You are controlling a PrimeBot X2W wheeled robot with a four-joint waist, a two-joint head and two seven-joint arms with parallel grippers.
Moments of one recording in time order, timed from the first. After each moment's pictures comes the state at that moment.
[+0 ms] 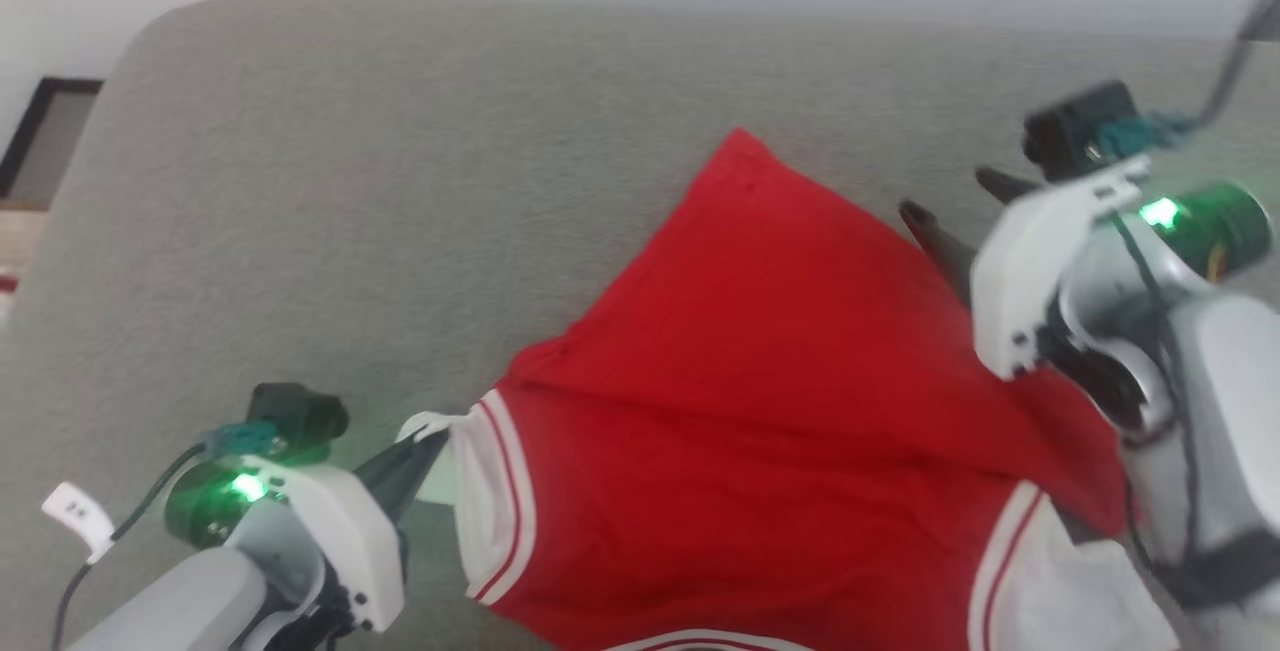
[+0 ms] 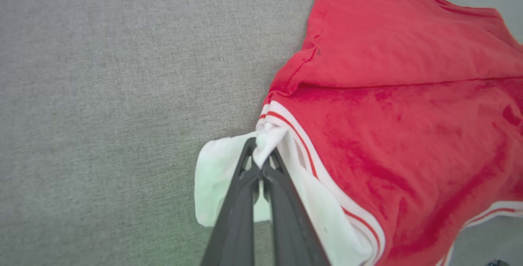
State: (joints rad) left arm -0.39 0.71 -0.80 0.18 -0.99 0.04 -0.01; right arm -0.51 -0.29 0.20 0.03 0.39 0.13 0.67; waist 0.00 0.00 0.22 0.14
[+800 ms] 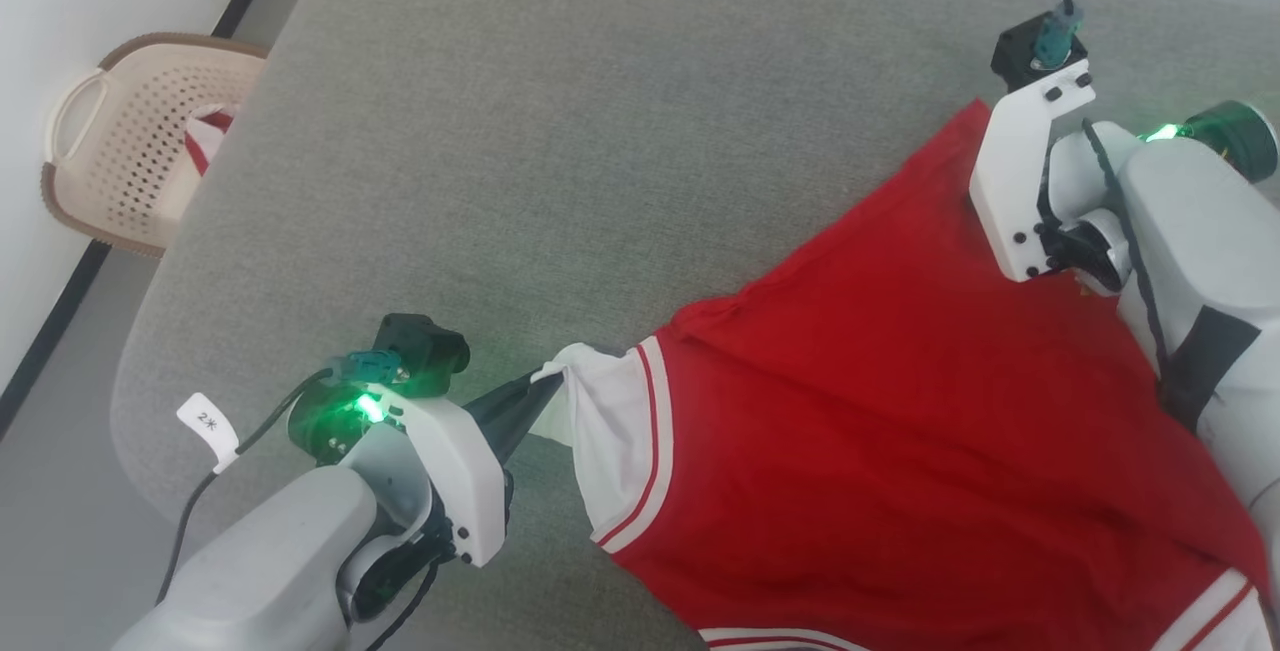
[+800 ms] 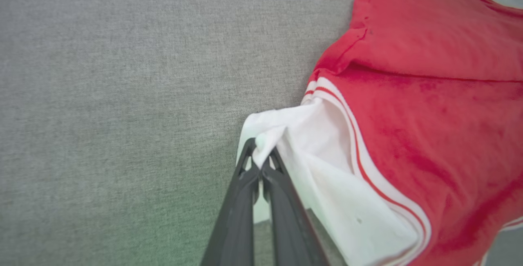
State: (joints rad) left arm -0.59 0.51 -0.89 0.38 -0.93 -0.10 -0.02; right arm -1.05 -0.32 0.66 0.95 0.50 0.13 0.63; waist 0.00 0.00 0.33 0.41
